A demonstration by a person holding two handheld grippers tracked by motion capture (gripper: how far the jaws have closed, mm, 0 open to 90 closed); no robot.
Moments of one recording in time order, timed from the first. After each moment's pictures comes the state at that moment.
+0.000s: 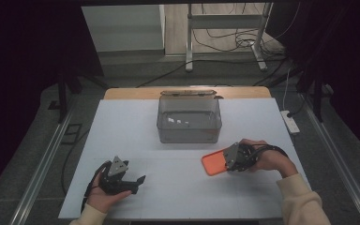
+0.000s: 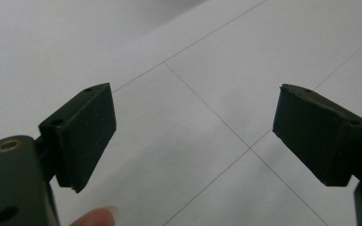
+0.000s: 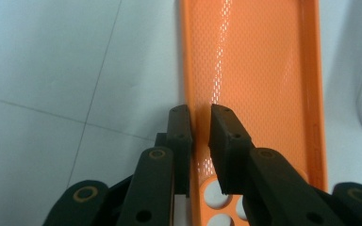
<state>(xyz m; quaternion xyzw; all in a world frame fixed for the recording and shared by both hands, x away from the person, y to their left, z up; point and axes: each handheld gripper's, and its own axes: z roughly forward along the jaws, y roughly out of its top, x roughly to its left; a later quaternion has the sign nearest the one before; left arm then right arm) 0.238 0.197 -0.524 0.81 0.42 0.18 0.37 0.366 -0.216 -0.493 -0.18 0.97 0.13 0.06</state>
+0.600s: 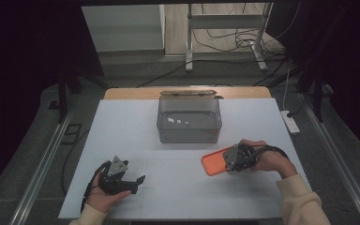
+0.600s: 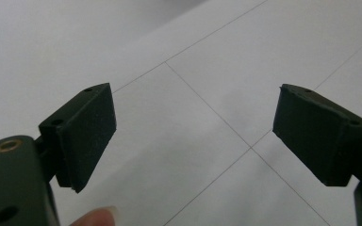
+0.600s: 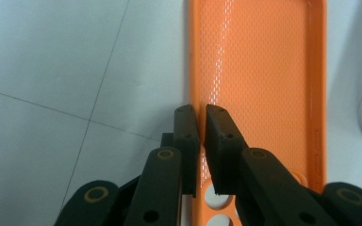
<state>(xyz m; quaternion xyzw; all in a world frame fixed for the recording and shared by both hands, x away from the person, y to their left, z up) 0.238 0.198 -0.524 0.81 0.42 0.18 0.37 0.363 -0.214 -0.492 -0.20 0.97 0.12 0.07</state>
